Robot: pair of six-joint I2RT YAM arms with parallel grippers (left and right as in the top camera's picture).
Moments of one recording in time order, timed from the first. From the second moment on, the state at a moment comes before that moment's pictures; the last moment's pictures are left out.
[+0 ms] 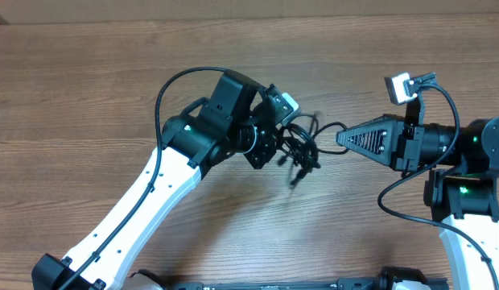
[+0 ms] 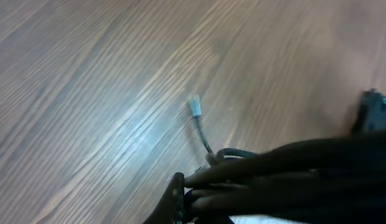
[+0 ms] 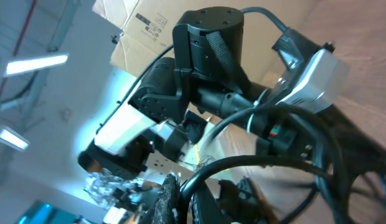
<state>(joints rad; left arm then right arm) -0.57 1.50 1.37 -0.79 0.40 0.19 -0.10 1.03 0.87 0.48 -1.56 1.28</state>
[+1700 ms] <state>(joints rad) -0.46 1.51 1.36 -0.60 0.49 0.19 -0.10 1.28 0.87 0.33 -1.56 1.08</state>
